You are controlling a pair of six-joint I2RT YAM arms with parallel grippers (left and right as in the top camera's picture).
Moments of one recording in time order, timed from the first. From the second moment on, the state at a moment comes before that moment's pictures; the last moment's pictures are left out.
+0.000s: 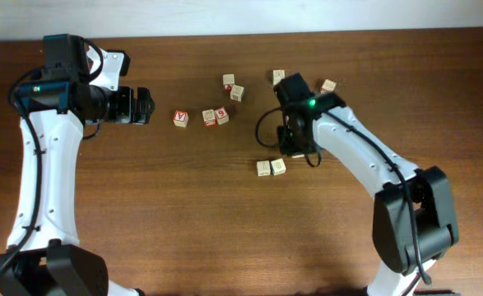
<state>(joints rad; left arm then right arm) 0.10 1.69 1.67 -1.06 0.26 0.18 0.40 1.90 1.42 -0.90 0.09 0.29</state>
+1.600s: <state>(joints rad) 0.10 1.69 1.67 -1.06 0.26 0.18 0.16 2.20 1.70 -0.47 0.24 0.44</state>
